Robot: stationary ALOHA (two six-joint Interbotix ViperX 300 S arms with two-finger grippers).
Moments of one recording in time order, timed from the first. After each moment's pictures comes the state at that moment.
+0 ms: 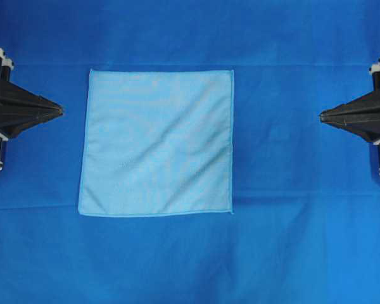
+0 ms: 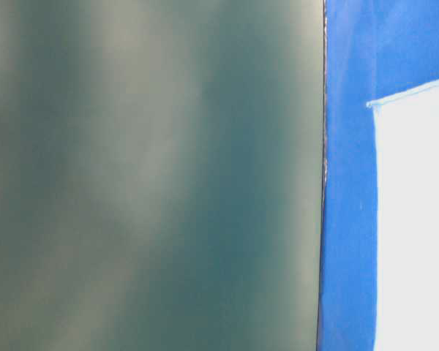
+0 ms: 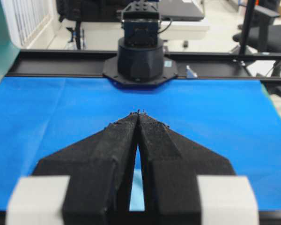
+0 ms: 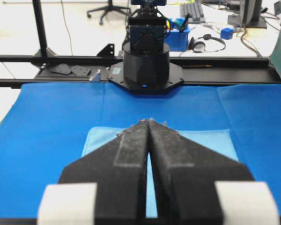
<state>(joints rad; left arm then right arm) 0.00 -0.97 1.18 0.00 -0.29 0.00 0.00 -0.97 1.18 0.00 -0.29 0.00</state>
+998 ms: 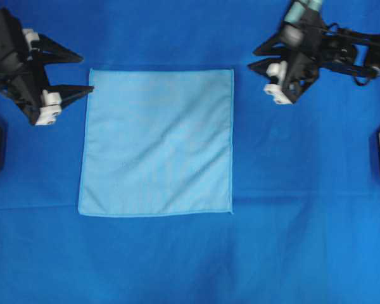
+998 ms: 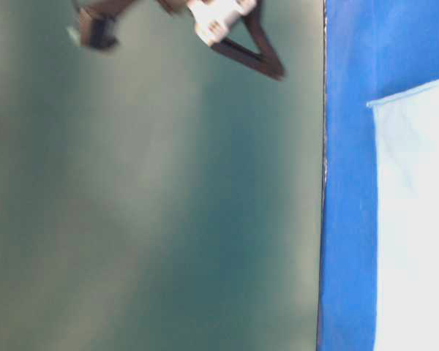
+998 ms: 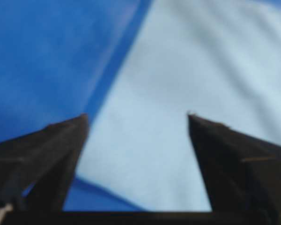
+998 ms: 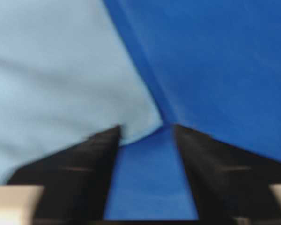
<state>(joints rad) 0.40 -0.59 1.18 -0.03 -0.08 0.01 -0.43 -0.20 0.83 -0.01 0.05 0.04</state>
